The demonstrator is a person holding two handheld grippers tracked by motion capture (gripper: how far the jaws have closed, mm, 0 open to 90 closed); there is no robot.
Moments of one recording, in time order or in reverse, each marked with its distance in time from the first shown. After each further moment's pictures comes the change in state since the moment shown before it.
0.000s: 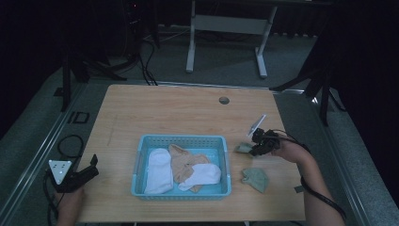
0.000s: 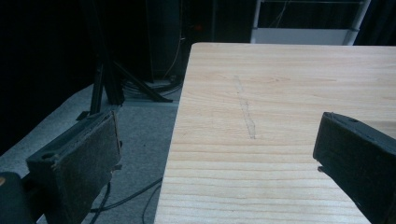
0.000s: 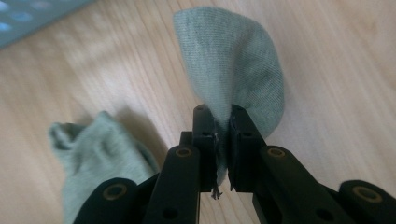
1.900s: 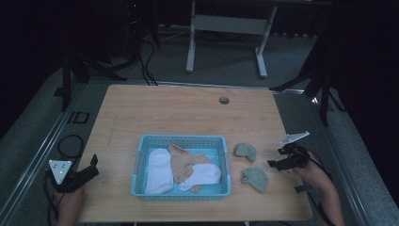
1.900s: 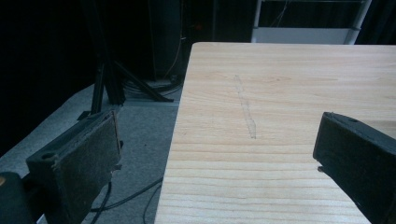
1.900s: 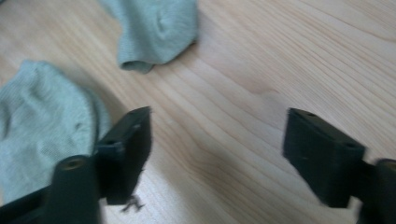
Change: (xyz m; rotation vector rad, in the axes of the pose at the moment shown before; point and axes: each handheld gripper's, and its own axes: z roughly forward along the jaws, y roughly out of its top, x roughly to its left) left arm 0.000 0.000 0.000 0.001 0.004 0.002; right arm 0.002 -0.115 -0.005 -0.313 -0.143 0.356
